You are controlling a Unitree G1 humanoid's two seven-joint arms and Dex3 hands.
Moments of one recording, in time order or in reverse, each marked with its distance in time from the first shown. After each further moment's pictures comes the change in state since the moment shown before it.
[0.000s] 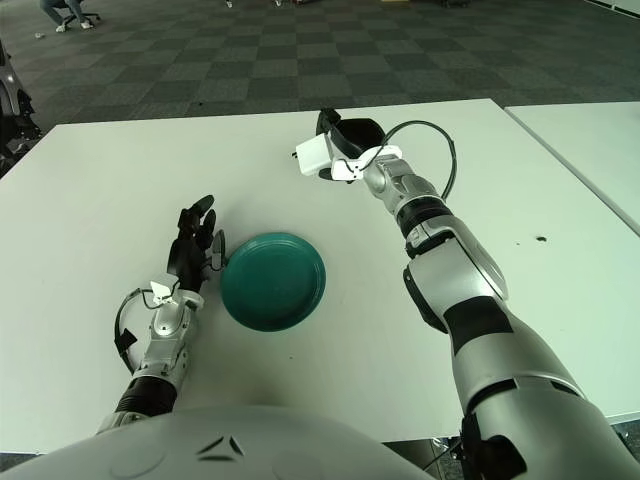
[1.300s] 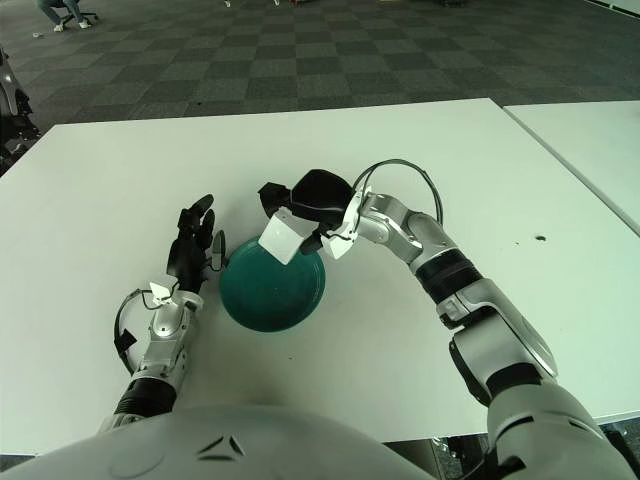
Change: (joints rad) left arm 0.010 0.001 -0.002 -0.016 -0.004 0.000 -0.018; right arm 0.360 -0.180 0.001 -0.790 -0.004 -0.201 0.450
